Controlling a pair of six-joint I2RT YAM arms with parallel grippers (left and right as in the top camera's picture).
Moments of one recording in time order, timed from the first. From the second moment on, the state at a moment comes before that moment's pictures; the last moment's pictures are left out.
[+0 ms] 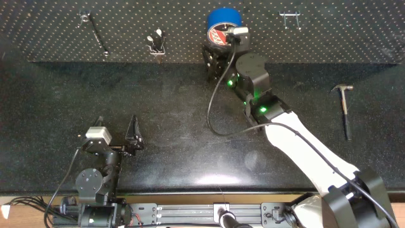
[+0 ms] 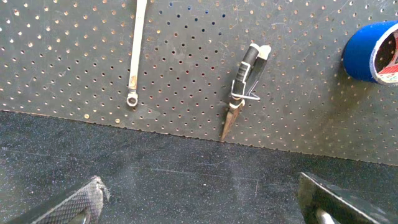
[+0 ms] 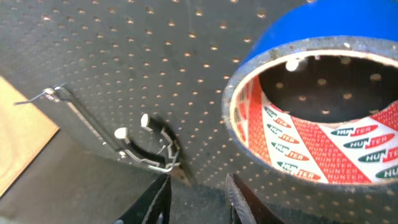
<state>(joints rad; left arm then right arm) -0.02 0.01 0.01 -0.07 0.04 -0.22 0.48 1.50 0.92 0.33 -0.12 0.50</state>
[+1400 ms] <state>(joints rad) -0.02 0.01 0.01 -0.07 0.04 -0.21 -0.64 1.81 1.14 -0.80 -0.06 -0.65</state>
